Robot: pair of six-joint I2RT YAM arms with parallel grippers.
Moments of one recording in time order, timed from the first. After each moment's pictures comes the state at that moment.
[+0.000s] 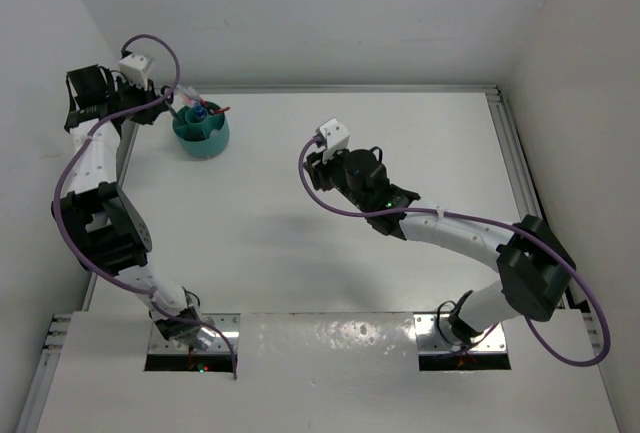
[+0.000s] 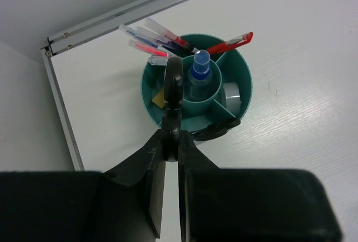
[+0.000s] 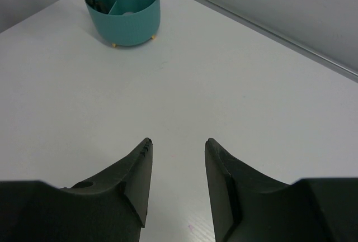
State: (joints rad) left arm 0.40 1.73 1.56 -0.43 0.64 0.46; right arm 0.84 1.48 0.91 0.40 0.20 -0.01
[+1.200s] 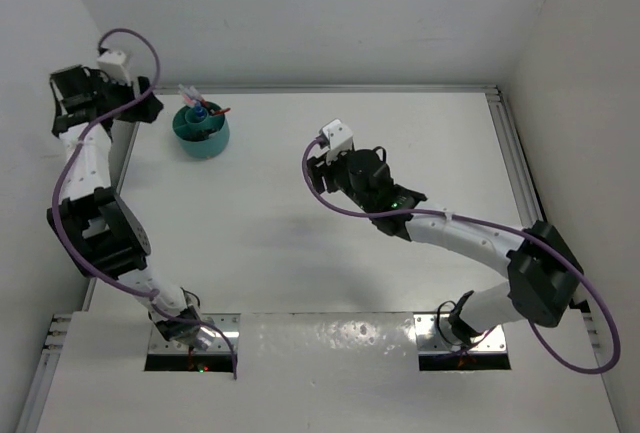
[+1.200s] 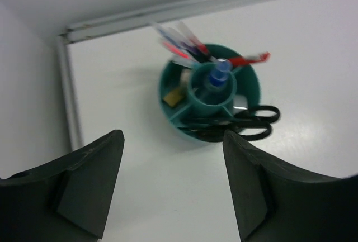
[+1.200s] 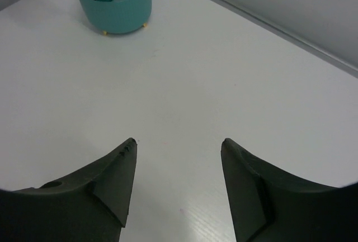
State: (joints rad) left arm 0.44 1.71 1.54 -0.39 0.63 0.34; right arm 0.84 1.45 0.91 0.32 0.22 -0.03
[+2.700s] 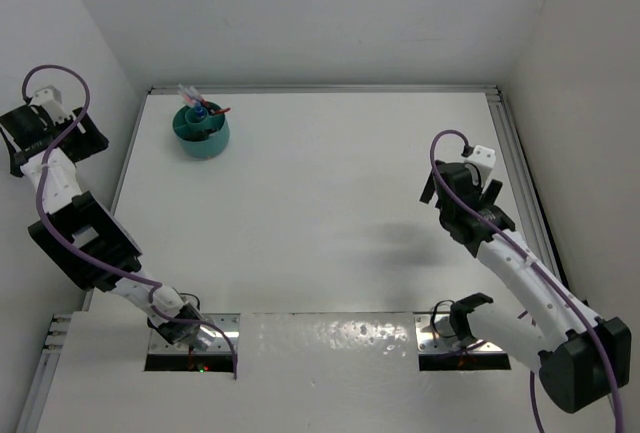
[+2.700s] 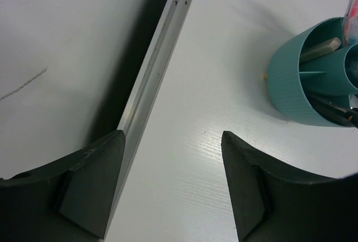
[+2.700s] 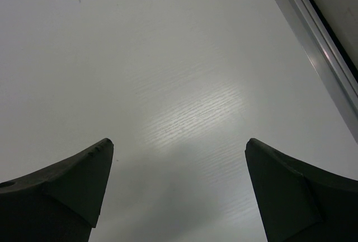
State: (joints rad) left arm 0.74 1.67 1.42 -0.41 0.40 0.08; right arm 0.36 0.96 0.68 -0.47 0.67 0.50
